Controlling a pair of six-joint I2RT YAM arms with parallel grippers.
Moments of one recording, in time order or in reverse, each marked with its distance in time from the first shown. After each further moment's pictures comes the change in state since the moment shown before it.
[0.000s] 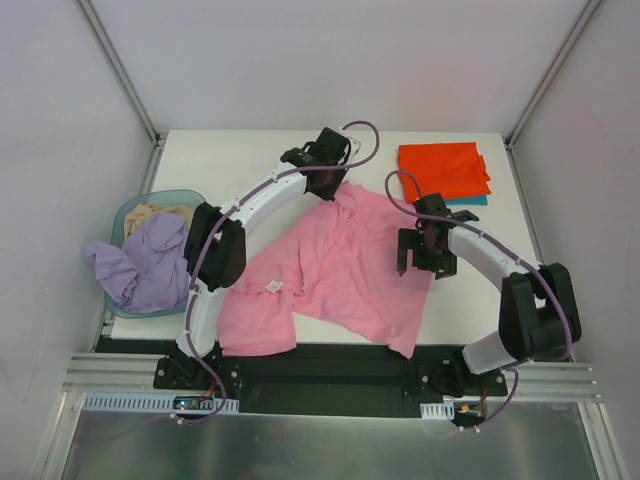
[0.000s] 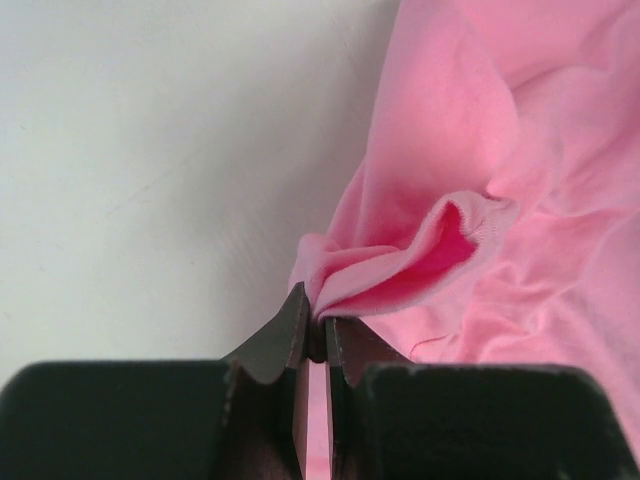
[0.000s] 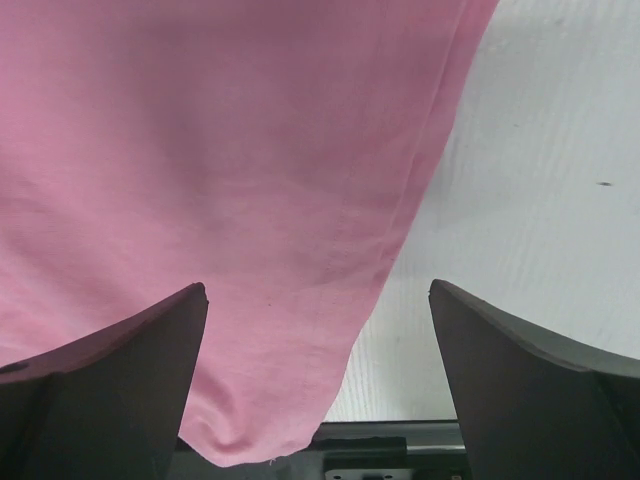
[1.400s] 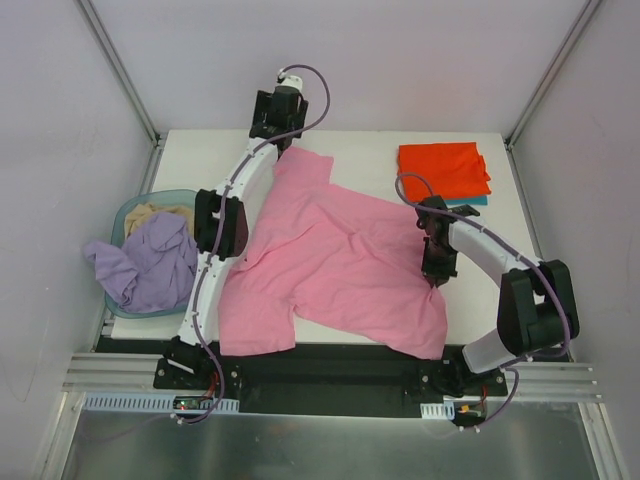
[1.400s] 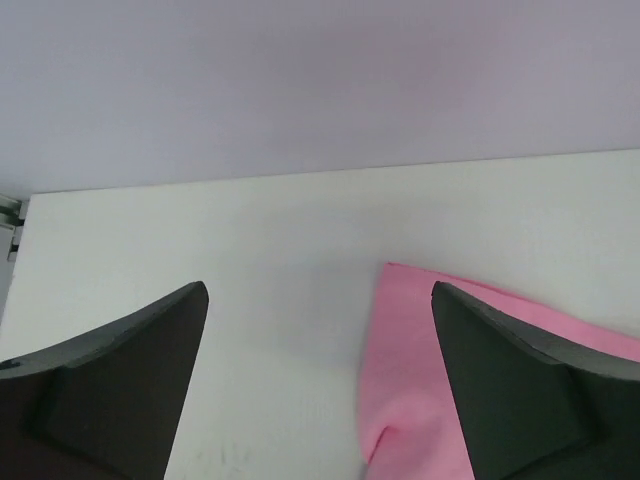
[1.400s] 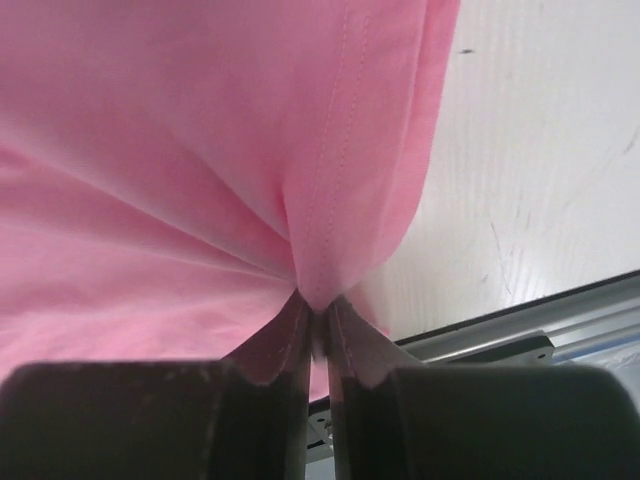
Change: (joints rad) left arm 0.286 0.397 0.526 0.358 -0.377 0.140; right arm -0.013 0.074 0.048 -0.211 0.134 0.152
